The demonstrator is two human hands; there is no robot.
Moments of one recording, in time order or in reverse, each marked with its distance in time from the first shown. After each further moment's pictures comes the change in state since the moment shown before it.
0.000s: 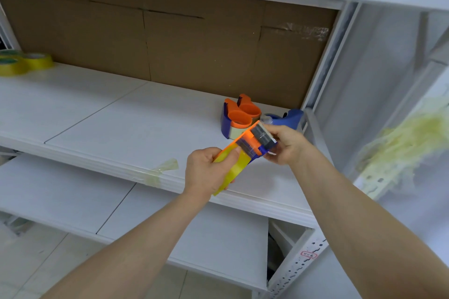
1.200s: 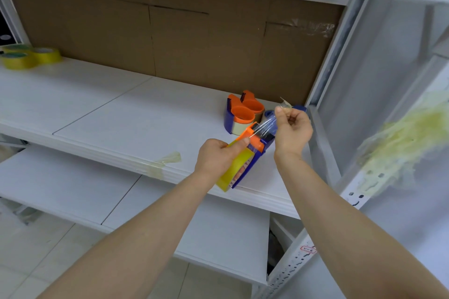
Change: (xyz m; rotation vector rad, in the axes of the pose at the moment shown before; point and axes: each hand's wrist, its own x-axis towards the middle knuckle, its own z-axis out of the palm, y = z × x) left_hand 0.013 0.011 0.011 0.201 -0.101 -0.180; right_hand 0.001 0.024 0.013 0.037 0.434 -0.828
